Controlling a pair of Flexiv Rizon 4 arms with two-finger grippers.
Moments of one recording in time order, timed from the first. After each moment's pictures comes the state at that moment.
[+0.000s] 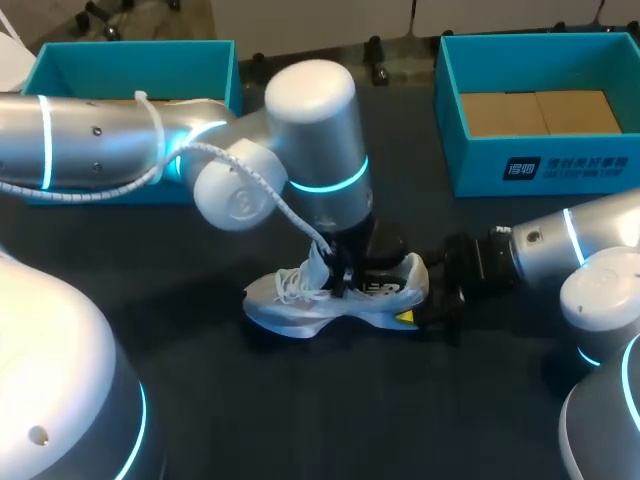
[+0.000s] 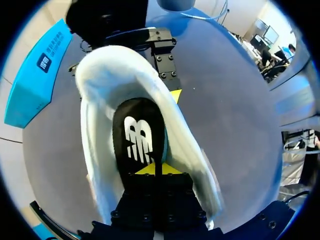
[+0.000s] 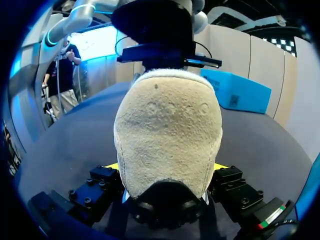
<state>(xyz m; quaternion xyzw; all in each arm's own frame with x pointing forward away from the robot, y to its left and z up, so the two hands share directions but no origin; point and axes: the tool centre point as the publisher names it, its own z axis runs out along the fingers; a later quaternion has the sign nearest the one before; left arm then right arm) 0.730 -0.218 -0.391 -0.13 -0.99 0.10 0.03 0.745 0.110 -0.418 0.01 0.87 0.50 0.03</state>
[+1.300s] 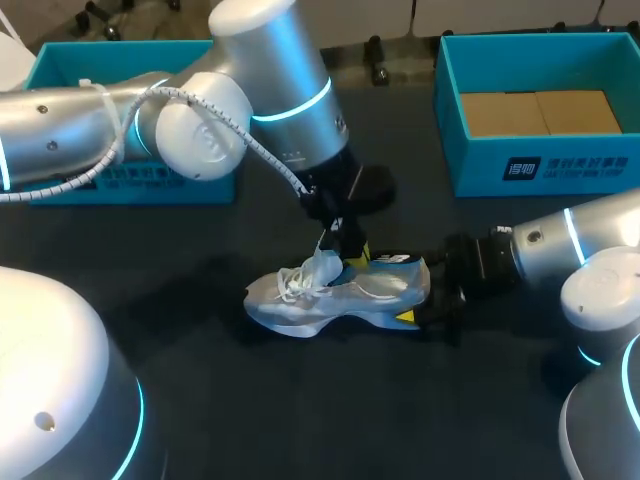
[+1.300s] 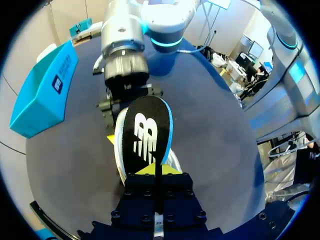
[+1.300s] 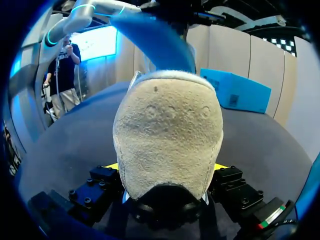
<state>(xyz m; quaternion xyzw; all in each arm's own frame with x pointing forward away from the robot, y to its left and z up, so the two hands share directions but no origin) 0.728 -0.225 -0.307 -0.14 -0.97 0.19 0.08 0.746 0.109 -0.419 0.01 0.87 0.50 0.03</state>
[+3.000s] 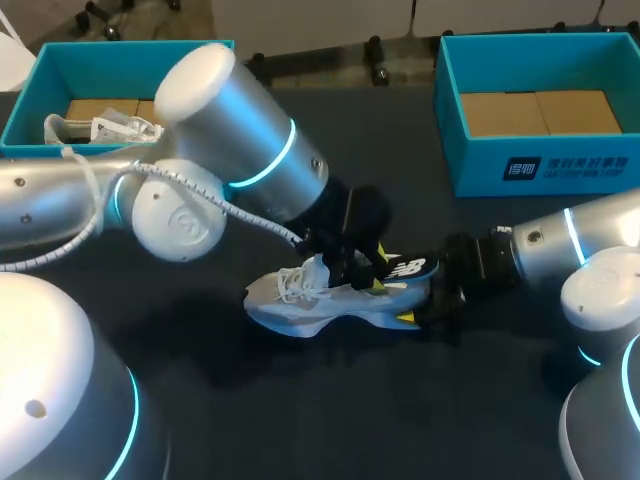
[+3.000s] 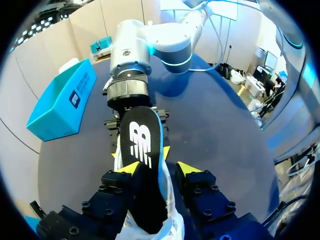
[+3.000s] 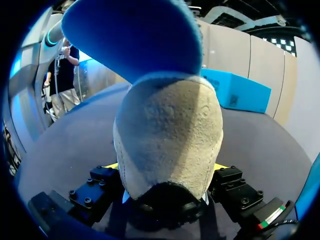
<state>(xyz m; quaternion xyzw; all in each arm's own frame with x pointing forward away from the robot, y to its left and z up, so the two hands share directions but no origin) 0.709 -0.246 -0.315 -0.09 -0.95 0.29 -0.01 0.746 0.109 -0.419 0.01 0.87 0.50 0.03</state>
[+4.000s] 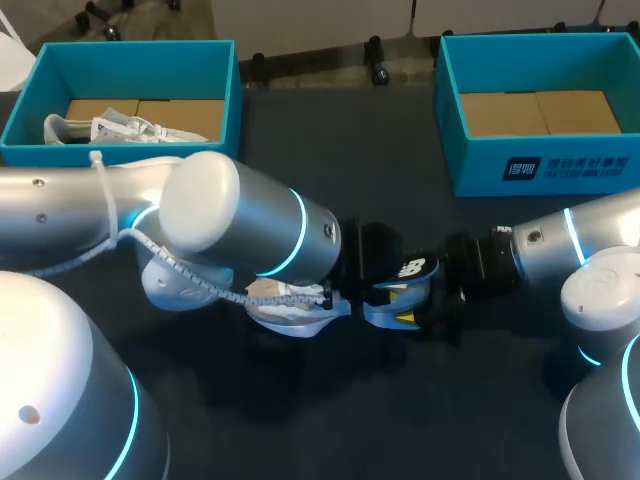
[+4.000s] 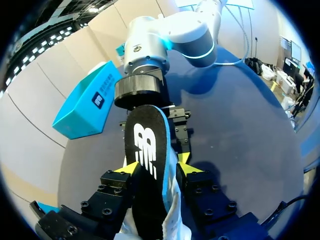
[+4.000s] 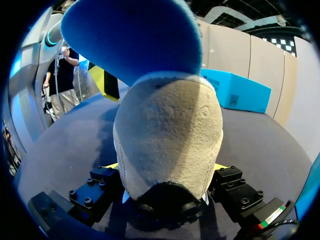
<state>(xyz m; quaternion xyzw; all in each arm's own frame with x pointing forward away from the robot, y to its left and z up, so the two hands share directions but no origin) 0.715 -0.265 -0.335 -0.04 -0.94 0.30 -0.16 0.746 0.109 -0.419 0.01 0.87 0.50 0.03</state>
